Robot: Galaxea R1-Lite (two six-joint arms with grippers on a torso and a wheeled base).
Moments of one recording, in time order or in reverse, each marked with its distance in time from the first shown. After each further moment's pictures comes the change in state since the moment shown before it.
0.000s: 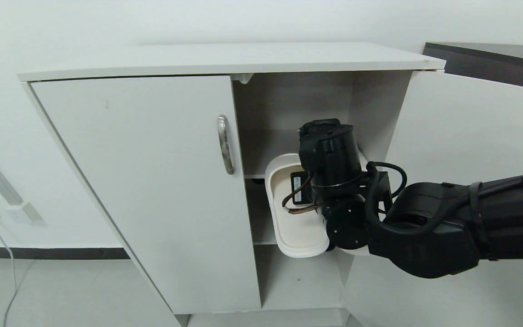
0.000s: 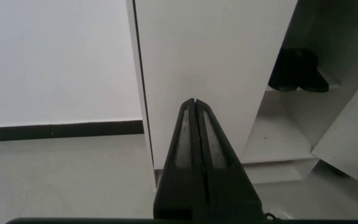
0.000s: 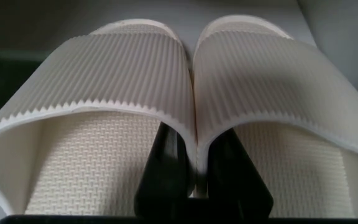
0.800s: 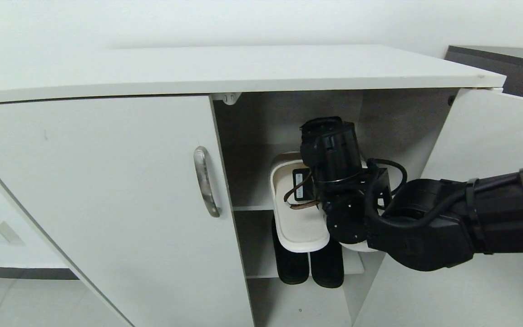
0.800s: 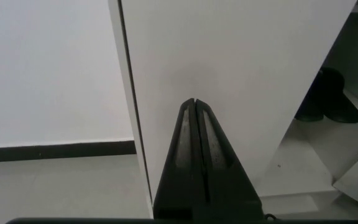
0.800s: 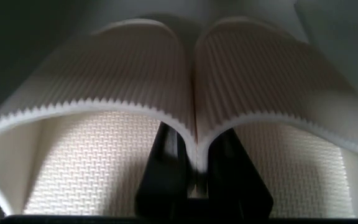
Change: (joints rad) left arm 0.000 0.000 0.001 -0.001 0.001 0.000; right arm -0.025 0.009 -0.020 0.002 0.001 0.000
